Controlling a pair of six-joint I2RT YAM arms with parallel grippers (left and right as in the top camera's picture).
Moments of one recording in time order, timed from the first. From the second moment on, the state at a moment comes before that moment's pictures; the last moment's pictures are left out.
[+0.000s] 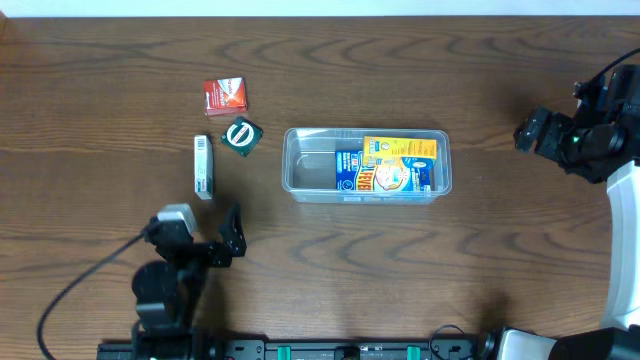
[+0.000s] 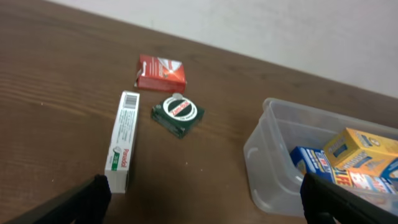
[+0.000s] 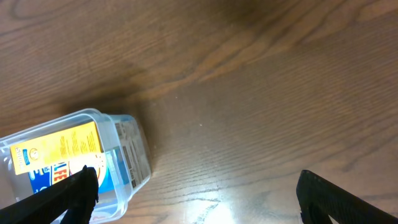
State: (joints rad) left arm 0.04 0.25 0.21 -0.27 0.19 -0.28; right arm -0.28 1.45 1.38 -1.05 -0.16 0.18
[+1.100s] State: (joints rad) left arm 0.05 1.39 1.02 -0.78 0.08 -0.15; right arm -0.46 1.45 1.38 -1.01 -0.19 0.20
